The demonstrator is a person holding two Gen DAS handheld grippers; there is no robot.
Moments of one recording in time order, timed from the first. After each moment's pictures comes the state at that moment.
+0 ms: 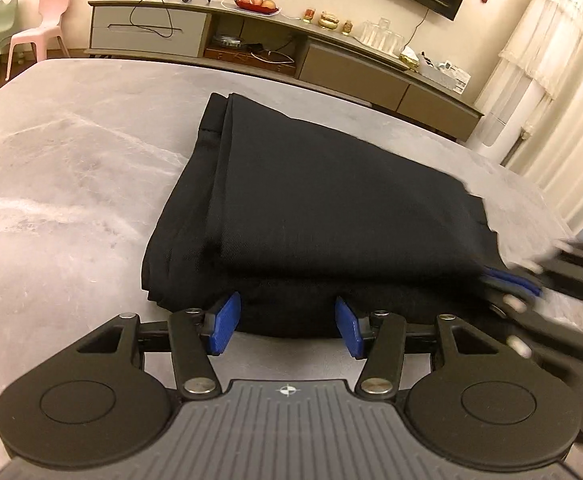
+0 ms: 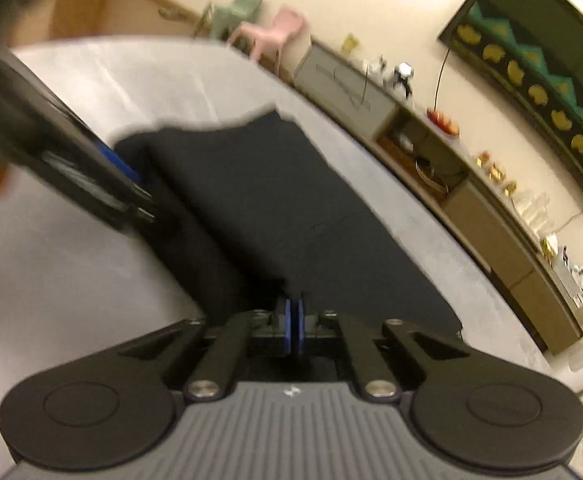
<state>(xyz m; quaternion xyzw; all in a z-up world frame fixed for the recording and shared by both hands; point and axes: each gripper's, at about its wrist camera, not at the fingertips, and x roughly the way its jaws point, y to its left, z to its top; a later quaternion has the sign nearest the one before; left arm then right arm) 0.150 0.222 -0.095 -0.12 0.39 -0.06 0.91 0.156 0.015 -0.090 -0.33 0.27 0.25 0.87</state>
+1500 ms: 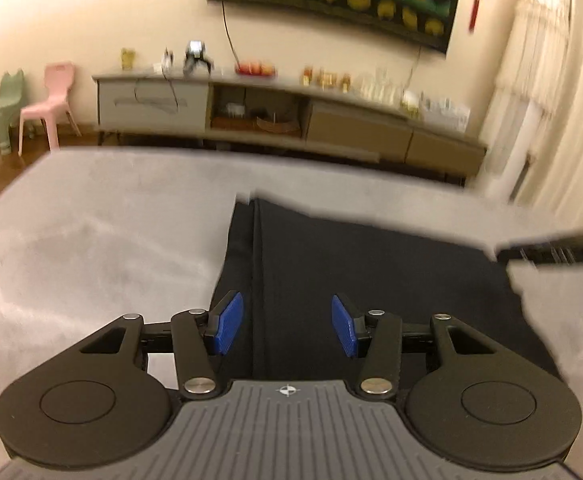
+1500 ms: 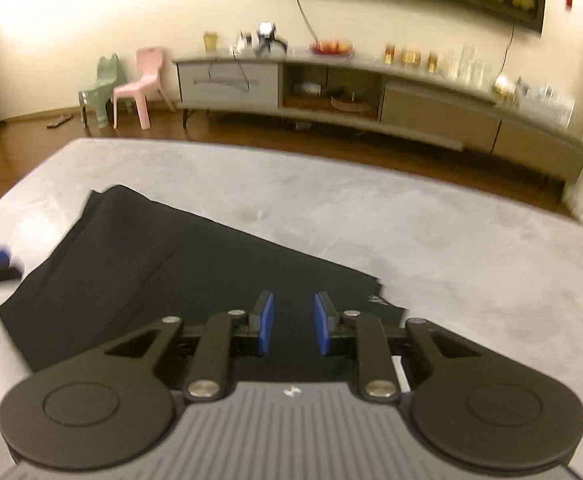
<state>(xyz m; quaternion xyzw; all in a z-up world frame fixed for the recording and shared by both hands) 0.162 0.229 -0.062 -0.06 0.32 -0.03 0.94 0.296 -0.067 -0.059 -0.06 0.39 0.16 0.91</state>
